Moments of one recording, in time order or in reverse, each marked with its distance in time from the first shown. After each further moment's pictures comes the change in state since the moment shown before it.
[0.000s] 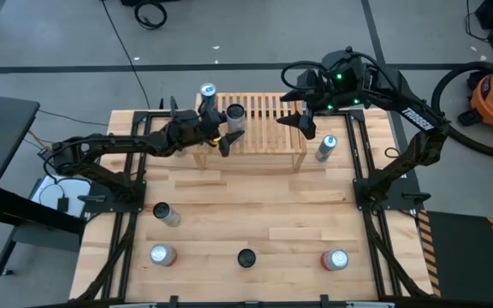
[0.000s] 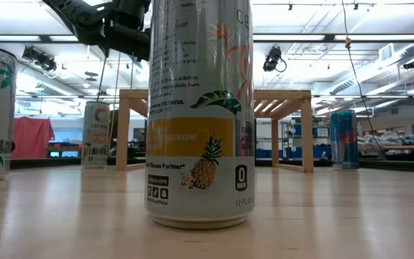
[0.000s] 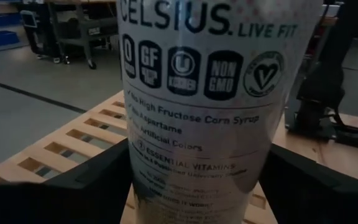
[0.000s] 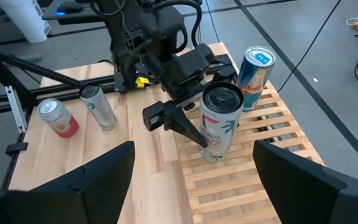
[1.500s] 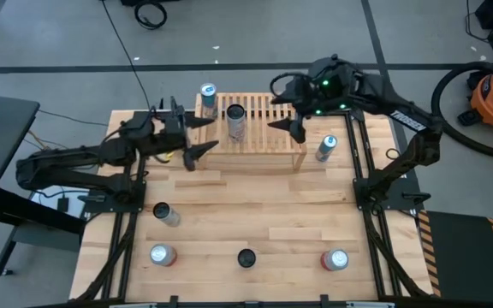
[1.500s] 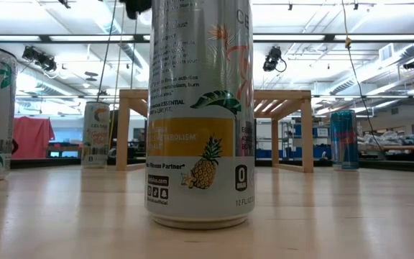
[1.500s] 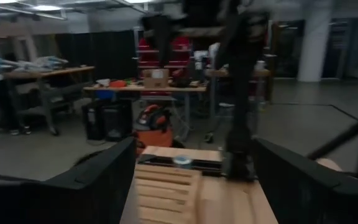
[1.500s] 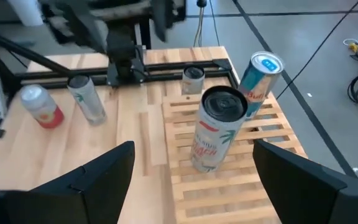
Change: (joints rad) left arm -0.178 -0.471 -0.001 -0.234 0.003 0.070; right arm 0.003 0.003 -0.133 0.140 0.006 -0.107
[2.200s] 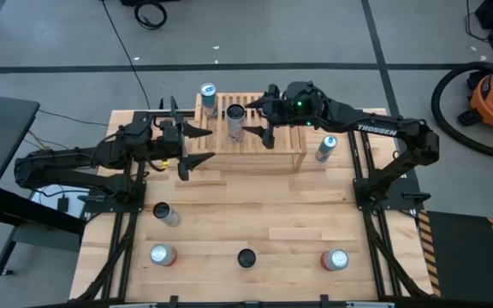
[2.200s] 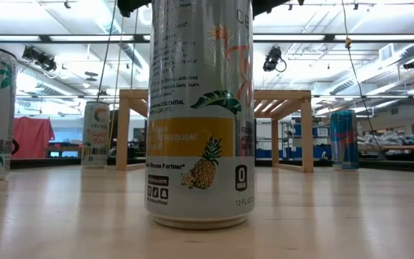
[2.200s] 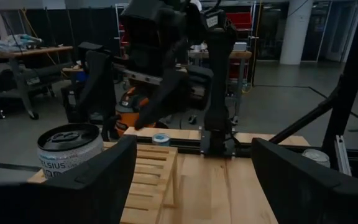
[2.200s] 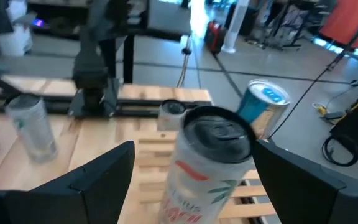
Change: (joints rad) left arm -0.067 -0.054 0.000 -0.137 -0.002 -0.018; right arm -0.044 0.002 -0.529 0.787 -0.001 -0.103
